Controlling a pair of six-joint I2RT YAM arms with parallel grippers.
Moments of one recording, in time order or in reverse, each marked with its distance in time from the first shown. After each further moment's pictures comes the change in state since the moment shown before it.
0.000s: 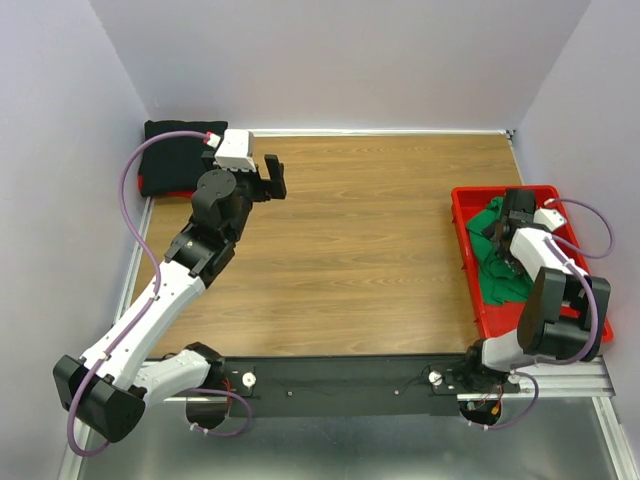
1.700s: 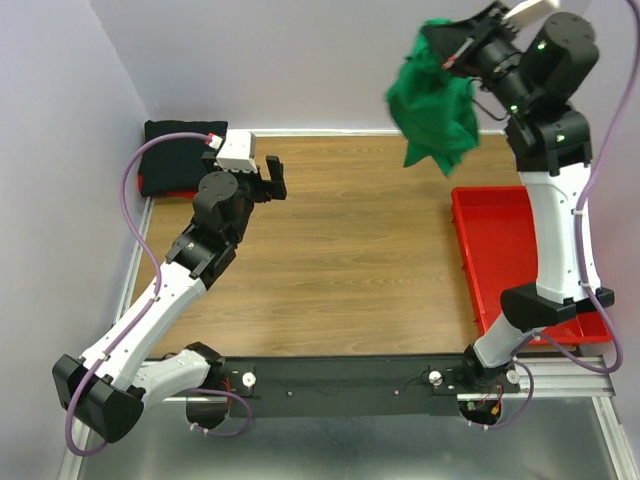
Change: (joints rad) left arm -0.021 -0.004 -0.008 0.015 -0.031 0.026; right arm 0.496 0.218 1.543 -0.128 -0.640 -0.120
